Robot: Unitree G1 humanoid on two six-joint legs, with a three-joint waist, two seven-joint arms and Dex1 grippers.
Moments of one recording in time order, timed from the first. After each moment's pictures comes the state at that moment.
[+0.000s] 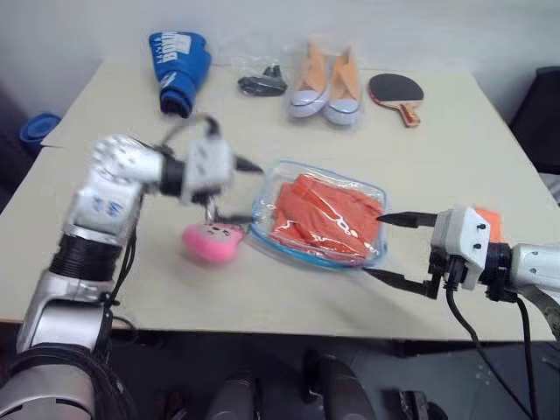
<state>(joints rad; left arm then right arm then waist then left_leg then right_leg) -0.86 0.72 -0.32 0.21 -0.02 -0.21 -1.25 -0.05 -1.01 -0.22 -0.61 0.65 0.43 0.90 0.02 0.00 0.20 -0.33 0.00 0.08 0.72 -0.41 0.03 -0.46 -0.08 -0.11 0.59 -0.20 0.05</state>
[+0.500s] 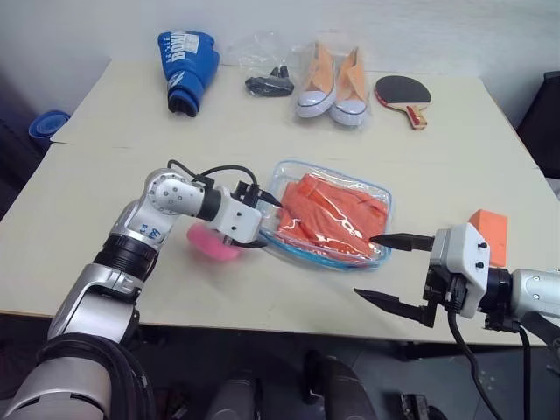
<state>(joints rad) -0.91 0.60 -0.35 0.50 0.12 -0.57 -1.13 0.06 -0.97 -0.29 -0.76 0.72 0.55 0.81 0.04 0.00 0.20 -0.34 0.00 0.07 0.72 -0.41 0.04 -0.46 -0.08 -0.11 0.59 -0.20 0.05</state>
